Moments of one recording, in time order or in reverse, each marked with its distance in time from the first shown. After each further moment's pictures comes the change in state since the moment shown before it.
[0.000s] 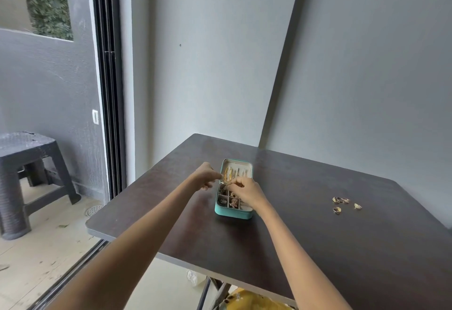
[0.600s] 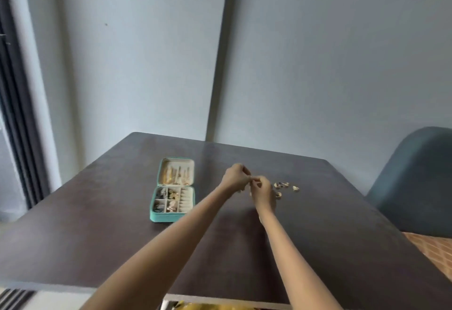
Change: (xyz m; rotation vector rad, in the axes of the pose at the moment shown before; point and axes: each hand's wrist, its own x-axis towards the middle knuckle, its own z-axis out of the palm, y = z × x) left_hand -0.018 0.114 0.182 0.040 -0.103 0.387; right_hand -0.037 0.109 -0.094 0.181 0.605 0.375
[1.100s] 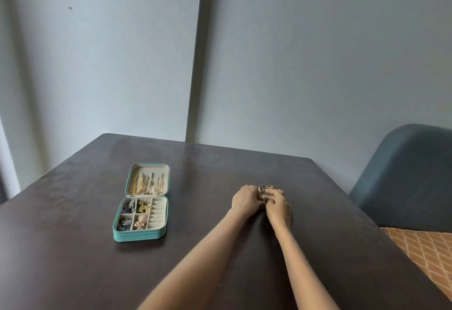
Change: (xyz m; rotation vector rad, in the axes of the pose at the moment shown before) left_hand 0.037 -0.006 0.104 0.275 -0.101 0.144; right_hand 0.042 0.067 -0.056 -0.173 0.098 0.056
